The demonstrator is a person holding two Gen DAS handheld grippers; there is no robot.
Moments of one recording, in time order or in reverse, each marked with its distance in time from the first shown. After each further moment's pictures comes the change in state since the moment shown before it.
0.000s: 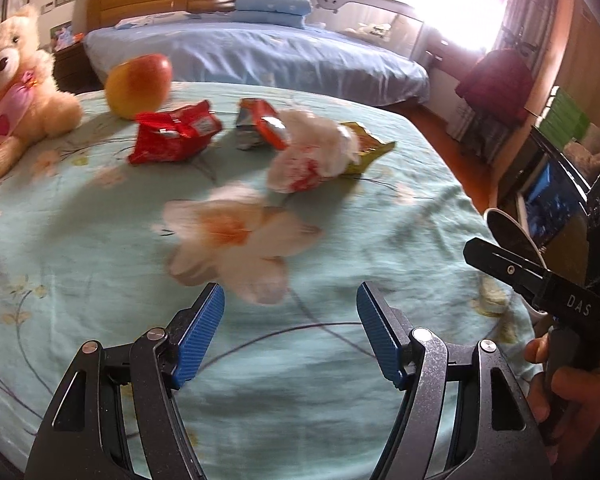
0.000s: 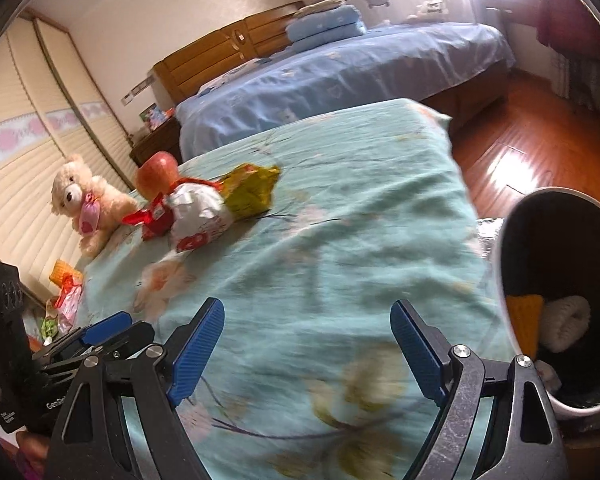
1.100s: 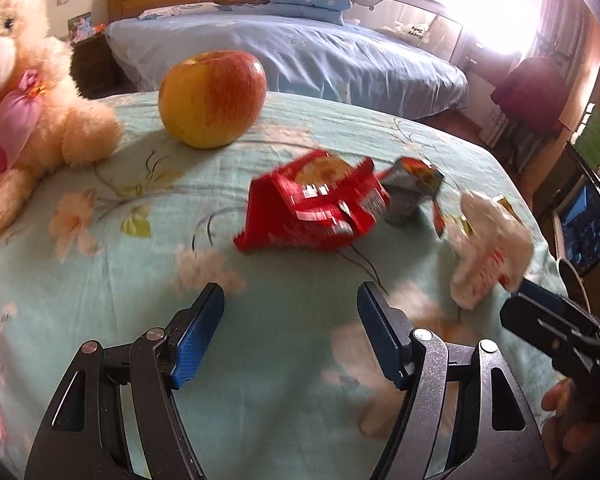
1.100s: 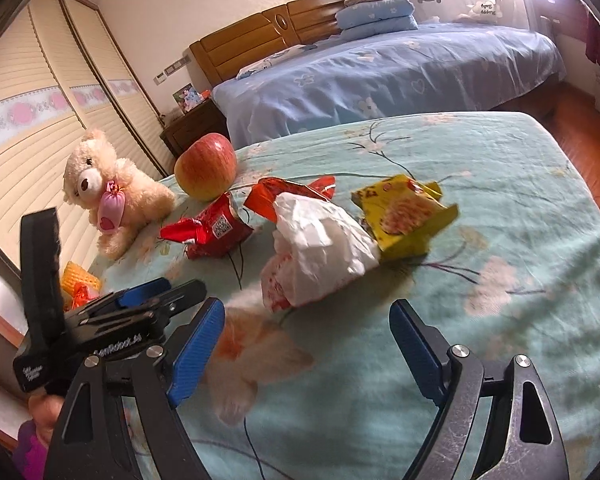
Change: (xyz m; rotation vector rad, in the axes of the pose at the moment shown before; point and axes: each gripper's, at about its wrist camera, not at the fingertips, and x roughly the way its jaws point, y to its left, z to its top) left arm 0.062 0.110 0.081 -0.017 0.028 0.070; right arm 0.084 0.091 0.034 -0.073 0.029 0.091
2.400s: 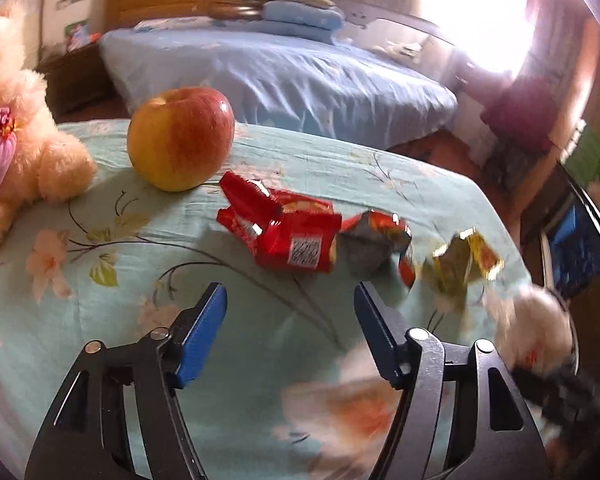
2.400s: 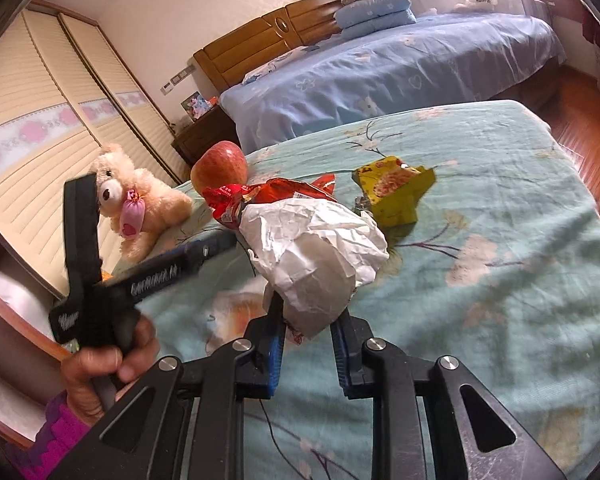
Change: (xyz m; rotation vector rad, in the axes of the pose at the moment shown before) left arm 0.001 -0.023 0.026 -0.050 -0.062 -0.043; right arm -0.034 -0.012 -0.012 0.054 -0.003 0.066
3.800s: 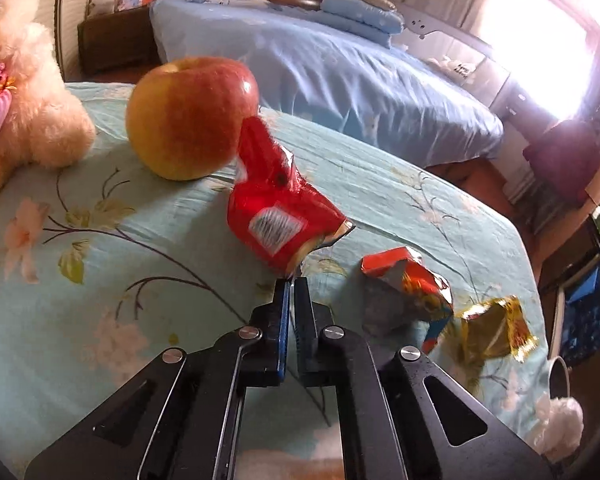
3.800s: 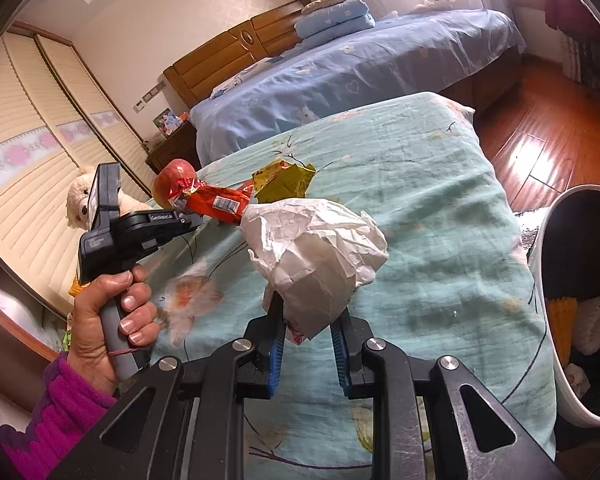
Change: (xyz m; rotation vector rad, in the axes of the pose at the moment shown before) left arm 0.043 0.001 0.018 -0.168 0.018 0.085; right arm -0.050 -0.062 -0.017 0.064 -0.028 -0.072
